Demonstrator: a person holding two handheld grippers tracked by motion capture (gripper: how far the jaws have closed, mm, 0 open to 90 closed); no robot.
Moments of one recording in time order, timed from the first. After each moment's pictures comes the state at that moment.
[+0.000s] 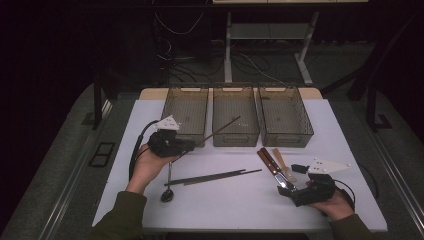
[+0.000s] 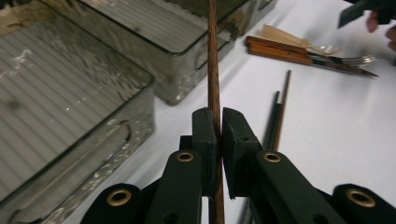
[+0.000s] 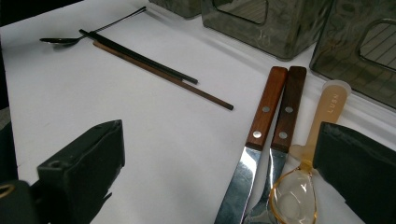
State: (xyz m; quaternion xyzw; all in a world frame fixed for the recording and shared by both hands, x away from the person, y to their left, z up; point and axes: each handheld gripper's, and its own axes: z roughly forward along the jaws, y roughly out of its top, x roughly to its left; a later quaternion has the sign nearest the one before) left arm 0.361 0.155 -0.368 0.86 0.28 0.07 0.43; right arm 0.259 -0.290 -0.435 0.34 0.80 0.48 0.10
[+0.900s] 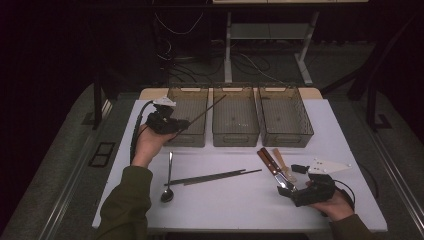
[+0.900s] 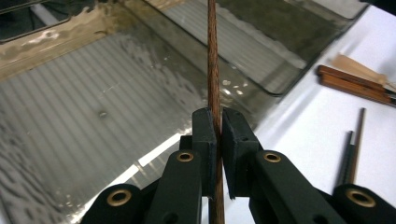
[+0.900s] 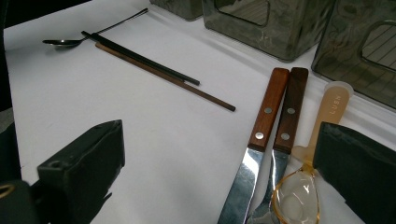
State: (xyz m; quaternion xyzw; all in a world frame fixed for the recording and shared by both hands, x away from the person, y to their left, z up) left arm 0.420 0.166 -0.356 0.84 0.36 0.10 0.40; right arm 0.258 -0.290 -0.435 0.34 0.80 0.49 0.10
